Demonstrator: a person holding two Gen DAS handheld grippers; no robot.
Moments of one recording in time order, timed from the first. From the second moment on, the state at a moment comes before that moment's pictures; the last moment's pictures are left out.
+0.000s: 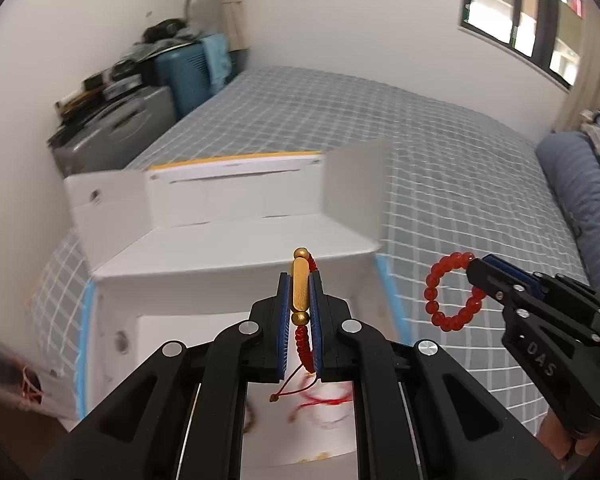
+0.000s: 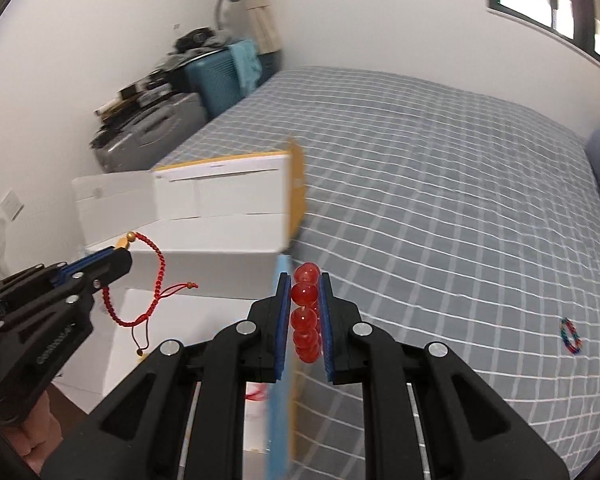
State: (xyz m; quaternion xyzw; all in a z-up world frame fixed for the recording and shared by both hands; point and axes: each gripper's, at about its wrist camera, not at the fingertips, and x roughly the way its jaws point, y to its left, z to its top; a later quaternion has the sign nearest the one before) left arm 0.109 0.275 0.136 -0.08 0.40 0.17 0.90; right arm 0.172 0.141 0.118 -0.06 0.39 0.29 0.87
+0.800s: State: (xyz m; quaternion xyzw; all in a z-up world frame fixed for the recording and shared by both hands) left arm 0.043 0.378 0.031 -0.14 0.47 0.25 0.83; right arm 0.137 0.231 0.016 -0.11 0.47 0.30 0.82
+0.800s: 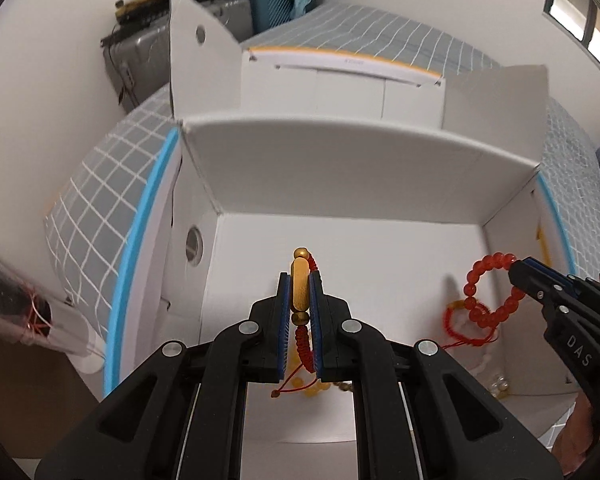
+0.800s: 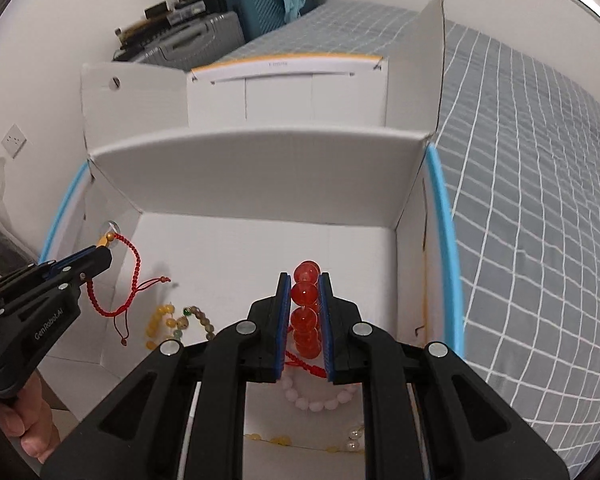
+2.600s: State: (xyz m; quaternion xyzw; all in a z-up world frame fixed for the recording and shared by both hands) left arm 0.170 0.136 0.095 -0.05 0.40 0.05 0.91; right arm 0.238 -0.117 0.057 -0.07 0.36 0.08 0.93
